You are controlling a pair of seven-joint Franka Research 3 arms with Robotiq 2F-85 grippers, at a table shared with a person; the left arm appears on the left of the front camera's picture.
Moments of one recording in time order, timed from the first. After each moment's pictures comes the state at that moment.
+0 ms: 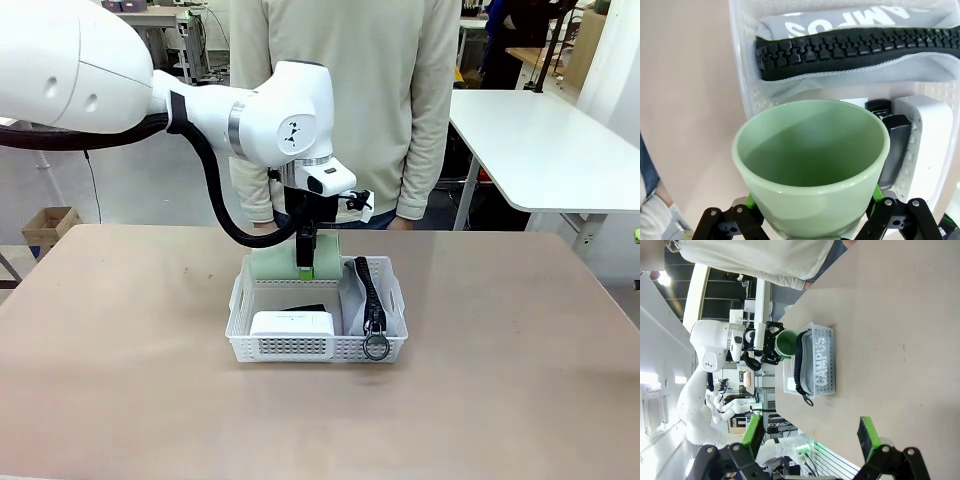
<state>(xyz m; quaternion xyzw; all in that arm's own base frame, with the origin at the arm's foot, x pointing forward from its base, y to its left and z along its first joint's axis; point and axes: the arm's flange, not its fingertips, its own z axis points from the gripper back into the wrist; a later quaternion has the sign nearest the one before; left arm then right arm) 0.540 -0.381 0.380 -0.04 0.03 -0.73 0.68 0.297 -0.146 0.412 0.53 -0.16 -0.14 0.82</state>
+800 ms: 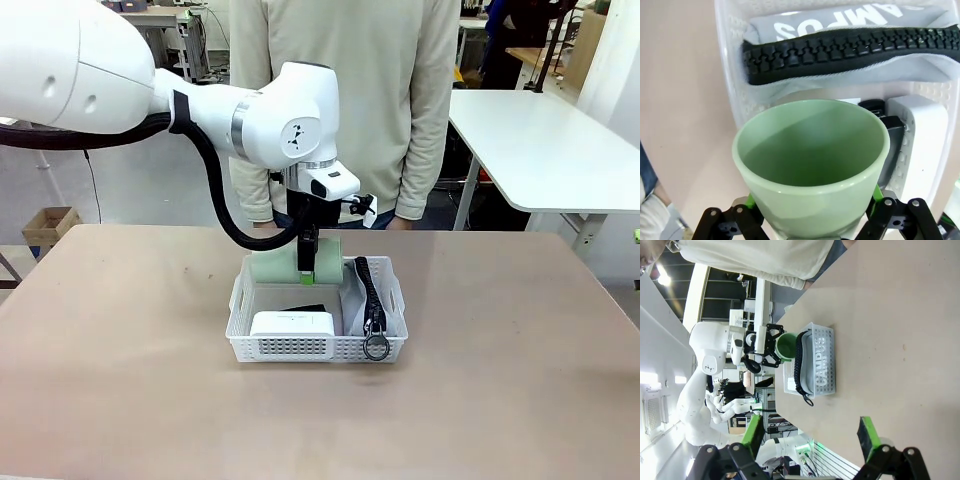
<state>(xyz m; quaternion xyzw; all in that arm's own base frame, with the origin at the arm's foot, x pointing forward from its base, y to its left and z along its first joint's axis) 0.525 -0.384 0.380 -0.03 0.03 -0.73 0.68 0.297 -0.146 0.412 0.53 -0.16 -0.14 0.82</state>
